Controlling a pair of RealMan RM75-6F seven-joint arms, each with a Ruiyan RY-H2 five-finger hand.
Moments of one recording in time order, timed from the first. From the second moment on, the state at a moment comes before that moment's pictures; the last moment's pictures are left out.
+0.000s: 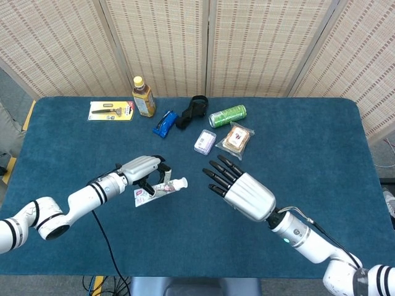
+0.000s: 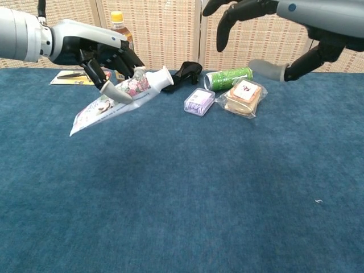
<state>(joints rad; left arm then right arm) -1.05 -1.16 -0.16 -1.54 1.52 0.53 -0.77 0.60 -1.18 0.19 -1.84 -1.80 1.10 -0.41</state>
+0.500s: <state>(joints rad) -1.12 -1.18 -0.13 -1.50 1.55 0.48 -0.93 0.67 -1.30 0.18 -1.72 -1.85 1.10 -0.50</state>
